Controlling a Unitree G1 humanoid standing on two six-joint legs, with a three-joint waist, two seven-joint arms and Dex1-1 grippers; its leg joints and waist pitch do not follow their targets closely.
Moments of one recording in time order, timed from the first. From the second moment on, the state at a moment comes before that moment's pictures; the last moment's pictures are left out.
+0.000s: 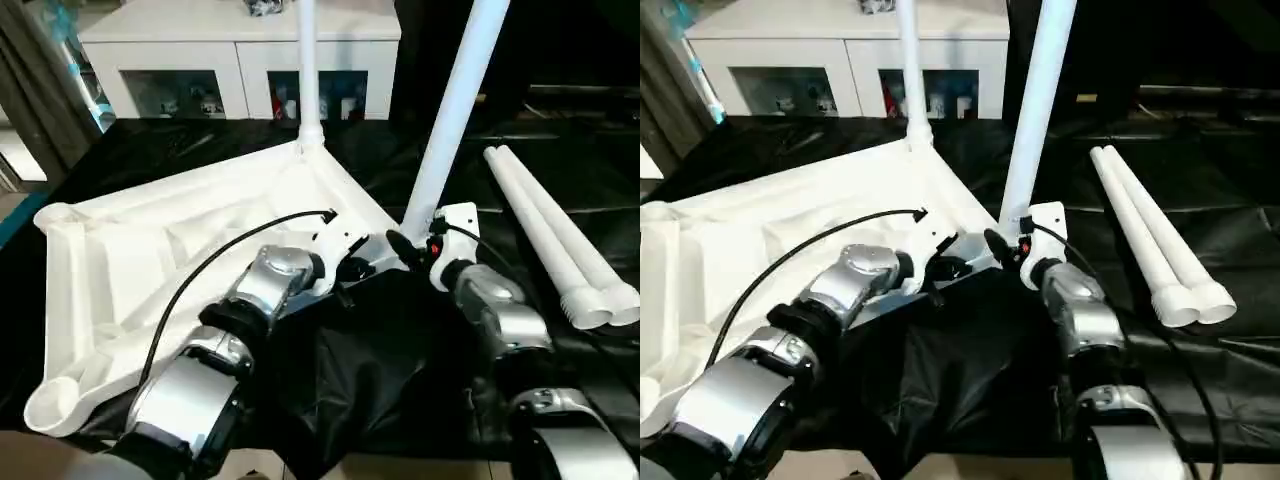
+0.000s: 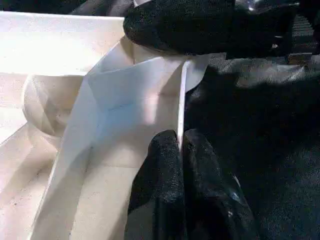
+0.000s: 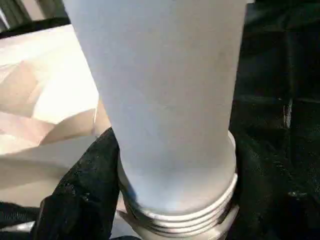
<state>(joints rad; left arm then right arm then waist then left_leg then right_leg) -0.88 0.00 -0.20 1.04 0.07 0.14 -0.70 -0.60 -0.13 -0.12 0.75 0.15 0.10 0.39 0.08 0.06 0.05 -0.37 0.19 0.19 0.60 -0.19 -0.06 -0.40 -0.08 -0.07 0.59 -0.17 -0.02</state>
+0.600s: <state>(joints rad) -0.82 0.09 -0.09 0.78 -0.01 0.03 -0.68 -0.31 -0.19 -0.15 0.28 0.20 0.14 0.40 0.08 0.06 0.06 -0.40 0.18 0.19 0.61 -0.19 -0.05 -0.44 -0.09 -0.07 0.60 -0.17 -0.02</state>
